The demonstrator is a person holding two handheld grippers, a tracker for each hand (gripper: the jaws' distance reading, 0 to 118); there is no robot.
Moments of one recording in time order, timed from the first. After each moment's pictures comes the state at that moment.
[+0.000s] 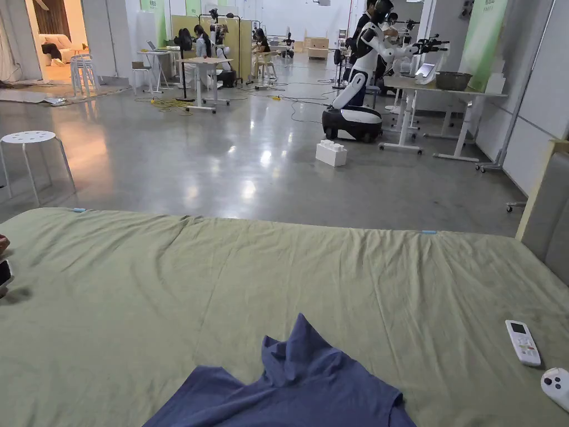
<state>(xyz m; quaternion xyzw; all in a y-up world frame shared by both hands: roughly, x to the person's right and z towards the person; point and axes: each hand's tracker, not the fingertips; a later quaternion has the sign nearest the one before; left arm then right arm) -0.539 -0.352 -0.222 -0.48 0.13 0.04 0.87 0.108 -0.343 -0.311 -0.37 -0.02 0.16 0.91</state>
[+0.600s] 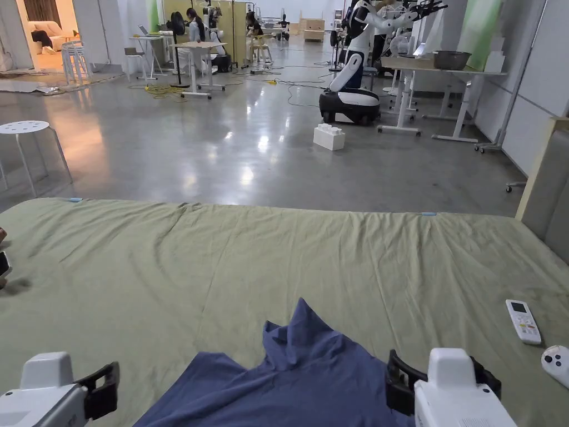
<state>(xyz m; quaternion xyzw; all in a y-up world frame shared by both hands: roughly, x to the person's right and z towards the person) -0.451 -0.271 -0.253 -0.21 0.14 0.05 0.97 -0.005 -0.254 -0.316 -0.13 0.03 0.07 0.99</state>
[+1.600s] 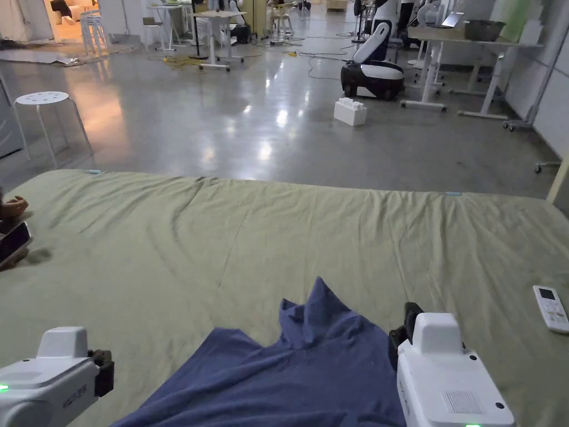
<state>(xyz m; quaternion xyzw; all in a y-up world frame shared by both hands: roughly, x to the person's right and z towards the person) -0.493 -0.287 -0.255 -0.34 0.14 0.06 0.93 -0.047 -0.246 -0.326 -0.08 0.06 0.09 0.99</state>
